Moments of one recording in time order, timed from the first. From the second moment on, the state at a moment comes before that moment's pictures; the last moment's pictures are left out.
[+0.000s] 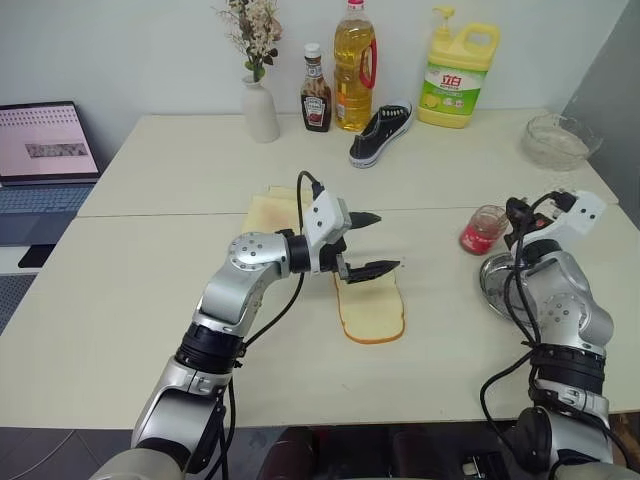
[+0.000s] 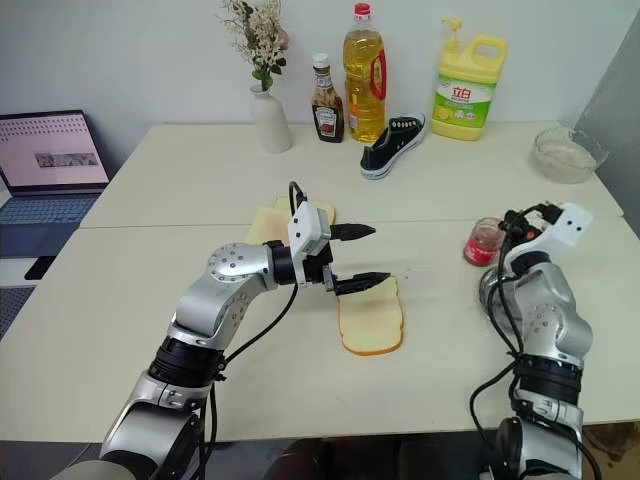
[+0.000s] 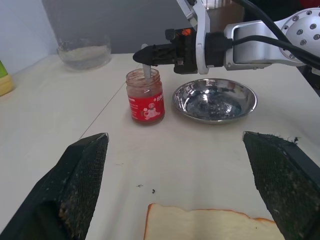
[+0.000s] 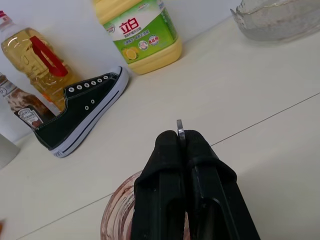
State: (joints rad) left arm -0.63 0.33 -0.20 0.00 -0.28 0.32 -0.97; right arm -0.50 -0.28 -0.48 0.11 0.60 0.46 0.06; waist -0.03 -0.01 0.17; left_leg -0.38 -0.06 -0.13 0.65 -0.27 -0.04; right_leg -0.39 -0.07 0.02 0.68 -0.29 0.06
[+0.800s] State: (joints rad) left arm -0.63 0.31 -0.20 0.04 -0.28 0.30 -0.97; right arm -0.56 -0.27 -0.61 0.00 0.85 0.60 -0.14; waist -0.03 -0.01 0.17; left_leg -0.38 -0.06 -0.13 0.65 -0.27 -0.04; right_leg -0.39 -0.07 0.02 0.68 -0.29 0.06
